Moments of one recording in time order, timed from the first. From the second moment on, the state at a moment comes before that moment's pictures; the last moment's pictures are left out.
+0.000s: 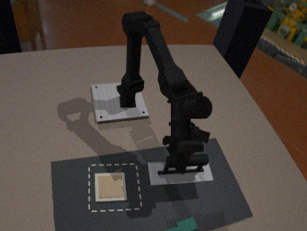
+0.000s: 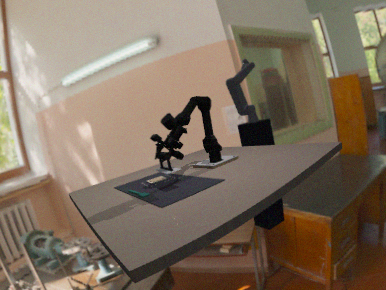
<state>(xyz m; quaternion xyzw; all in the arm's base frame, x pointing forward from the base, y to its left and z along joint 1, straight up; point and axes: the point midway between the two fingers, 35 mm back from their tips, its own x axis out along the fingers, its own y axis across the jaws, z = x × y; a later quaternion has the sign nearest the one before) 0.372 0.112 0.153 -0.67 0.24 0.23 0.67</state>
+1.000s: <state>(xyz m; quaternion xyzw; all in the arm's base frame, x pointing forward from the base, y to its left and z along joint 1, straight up) 0.345 0.166 0.113 -0.59 0.37 0.21 0.69</state>
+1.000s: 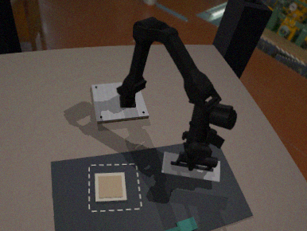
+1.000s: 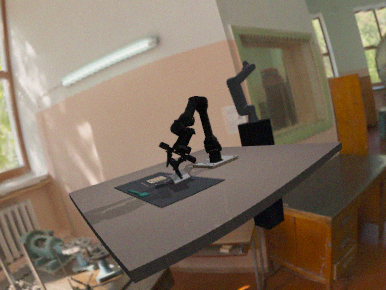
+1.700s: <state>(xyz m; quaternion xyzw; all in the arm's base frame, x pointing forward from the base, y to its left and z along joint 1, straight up) 0.314 0.211 0.101 -0.56 0.44 0.10 0.70</state>
